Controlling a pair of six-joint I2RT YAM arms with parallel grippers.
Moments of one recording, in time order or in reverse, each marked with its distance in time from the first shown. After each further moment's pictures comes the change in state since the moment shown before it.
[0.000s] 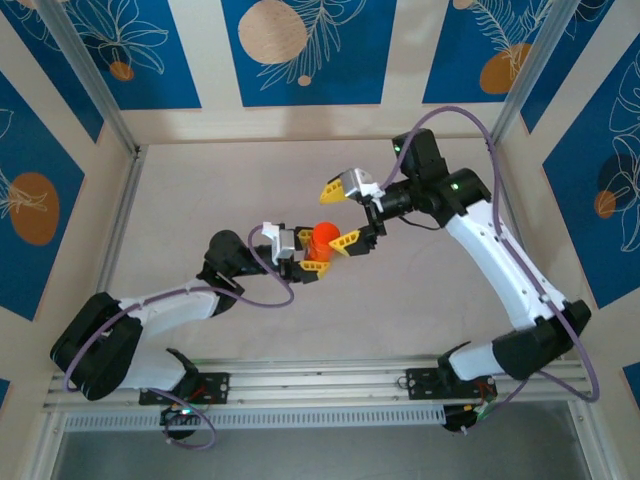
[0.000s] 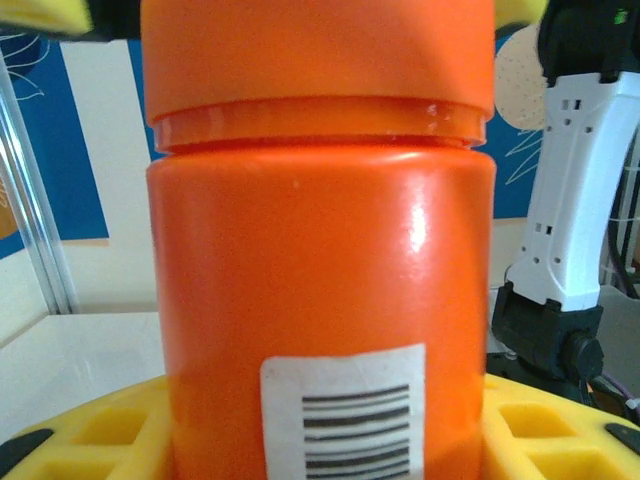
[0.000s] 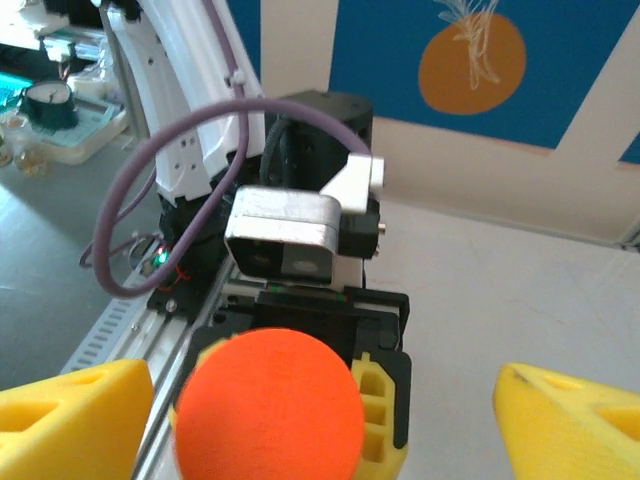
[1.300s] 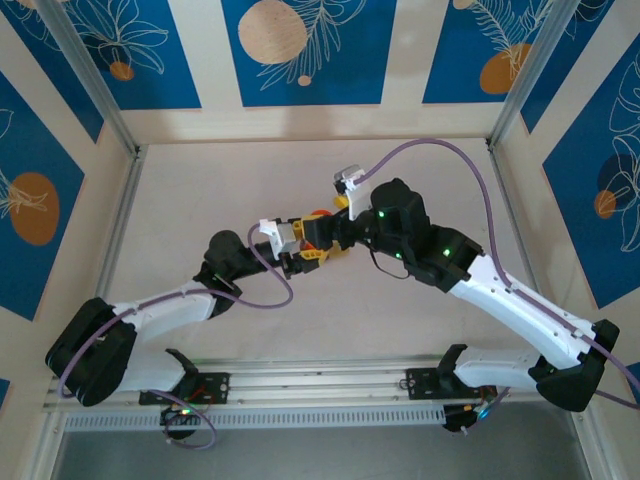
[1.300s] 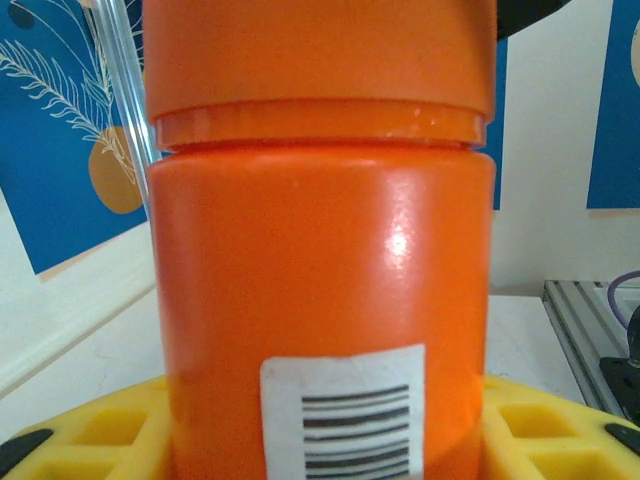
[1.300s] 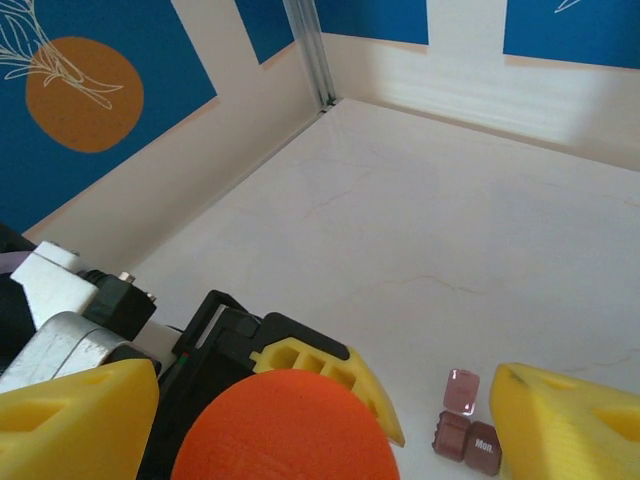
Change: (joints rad) left arm -0.001 -0.037 -0.010 -0.087 -0.213 0.096; right arm 0.414 -0.219 -0.282 0.436 1.146 1.077
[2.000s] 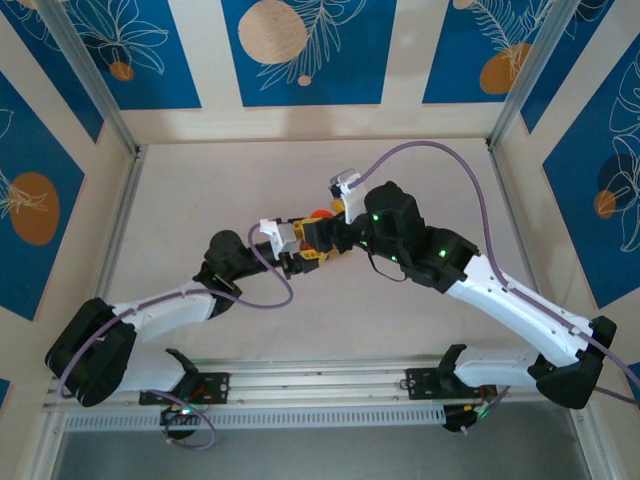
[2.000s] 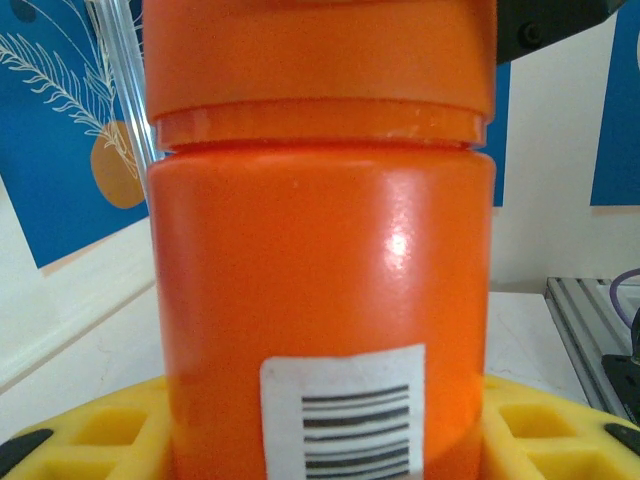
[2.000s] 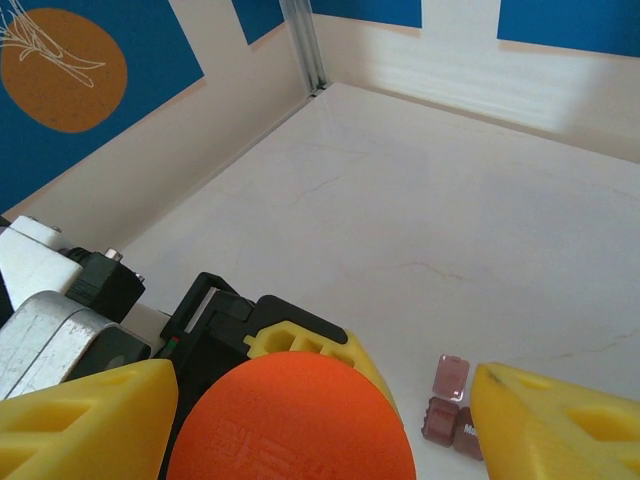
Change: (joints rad) left arm 0.000 -0.003 0.000 -0.011 -0.005 0.000; right arm 0.024 0.013 0.000 -0.023 0.040 -0.013
